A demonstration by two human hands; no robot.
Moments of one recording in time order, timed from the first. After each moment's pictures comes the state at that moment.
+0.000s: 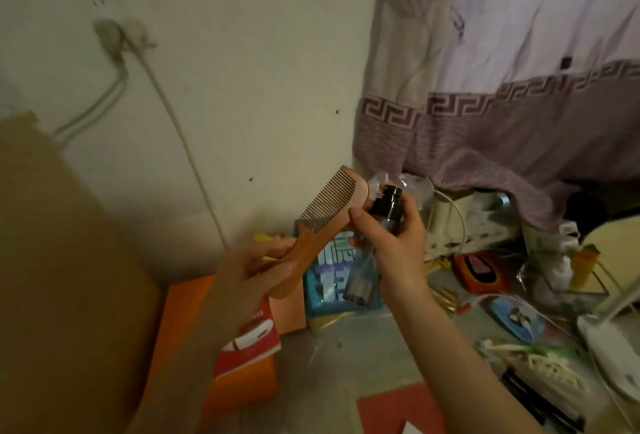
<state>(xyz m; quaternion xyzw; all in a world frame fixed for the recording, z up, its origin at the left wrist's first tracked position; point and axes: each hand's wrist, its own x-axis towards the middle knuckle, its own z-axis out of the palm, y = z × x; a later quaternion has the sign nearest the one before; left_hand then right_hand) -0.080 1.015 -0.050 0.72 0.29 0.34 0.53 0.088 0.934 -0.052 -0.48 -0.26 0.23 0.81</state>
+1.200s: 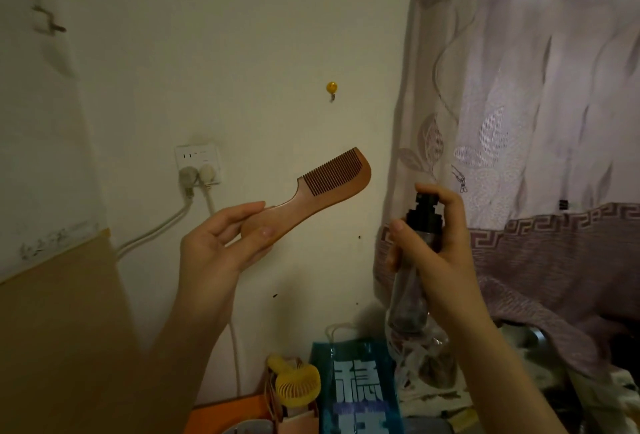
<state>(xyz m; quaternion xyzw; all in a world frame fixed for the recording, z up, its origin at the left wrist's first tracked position) -0.086 1.048 0.105 0.60 0.13 0.60 0.51 0.104 0.928 0.092 -0.39 -0.51 0.09 0.76</state>
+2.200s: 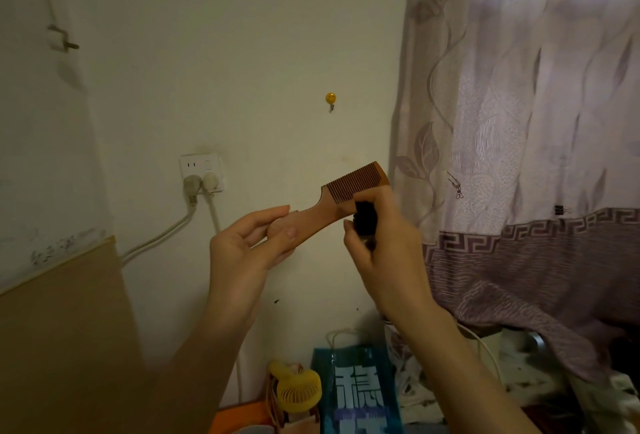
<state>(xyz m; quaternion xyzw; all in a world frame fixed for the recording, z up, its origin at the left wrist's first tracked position) -0.071 1.028 0.109 0.62 0.14 0.59 0.49 0.076 0.957 0.099 -0.51 -0.58 -0.25 0.58</state>
